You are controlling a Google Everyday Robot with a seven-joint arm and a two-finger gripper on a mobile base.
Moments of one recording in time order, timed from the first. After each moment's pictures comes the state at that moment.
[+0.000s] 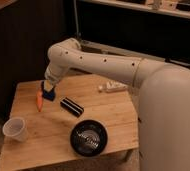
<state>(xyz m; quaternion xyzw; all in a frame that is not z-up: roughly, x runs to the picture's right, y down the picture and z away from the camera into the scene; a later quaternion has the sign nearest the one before) -0.222 -0.026 0.718 -0.29 -0.19 0.24 0.91</state>
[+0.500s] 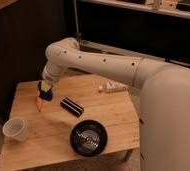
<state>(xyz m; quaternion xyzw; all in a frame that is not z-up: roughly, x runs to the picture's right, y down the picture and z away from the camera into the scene) -0.242 -0.021 0.691 -0.29 -0.22 0.19 0.91</state>
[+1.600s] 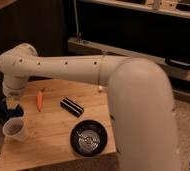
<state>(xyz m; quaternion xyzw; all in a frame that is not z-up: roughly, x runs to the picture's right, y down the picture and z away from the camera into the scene) -0.374 0.055 0.633 -0.31 -0.28 -0.04 0.91</state>
